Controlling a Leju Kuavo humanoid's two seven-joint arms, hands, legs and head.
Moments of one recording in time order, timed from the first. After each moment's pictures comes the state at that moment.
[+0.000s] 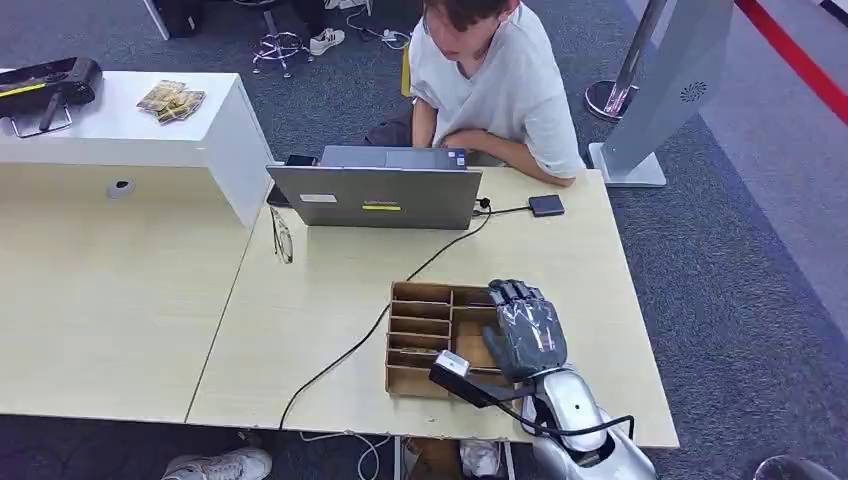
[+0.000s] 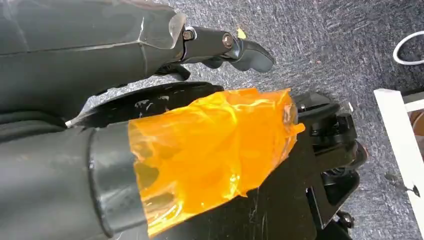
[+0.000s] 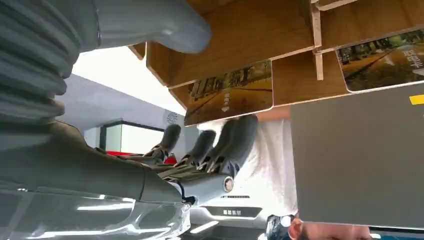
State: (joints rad) left arm -0.14 -0.08 -1.53 -0.13 1.37 0.39 -0.14; right arm -0.22 -0.17 0.50 -1.29 1.19 -0.29 0.08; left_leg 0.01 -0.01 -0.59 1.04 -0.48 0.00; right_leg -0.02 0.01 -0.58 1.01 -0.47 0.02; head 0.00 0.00
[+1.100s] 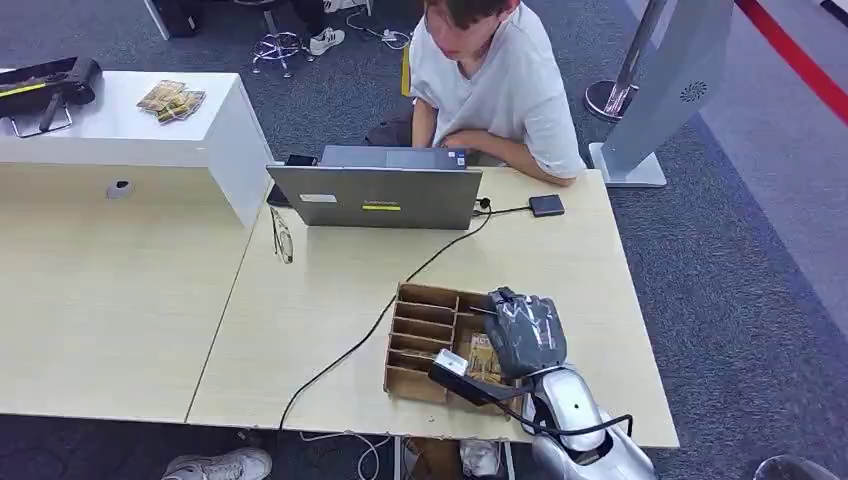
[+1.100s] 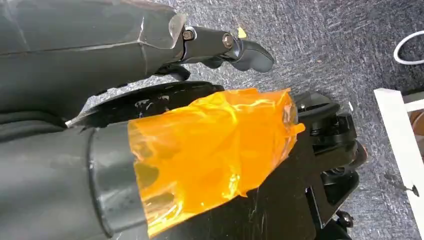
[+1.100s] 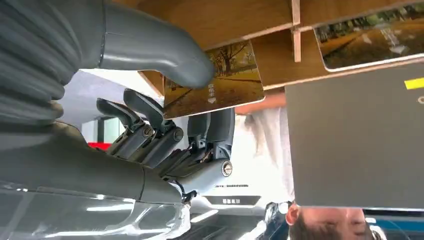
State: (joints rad) left arm -0.14 -0.08 -1.53 -0.13 1.38 0.39 -0.14; right arm -0.23 -0.17 0.51 -1.28 1.21 -0.35 0.08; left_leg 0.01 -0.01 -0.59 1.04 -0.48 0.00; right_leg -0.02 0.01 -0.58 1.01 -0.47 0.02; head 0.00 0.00
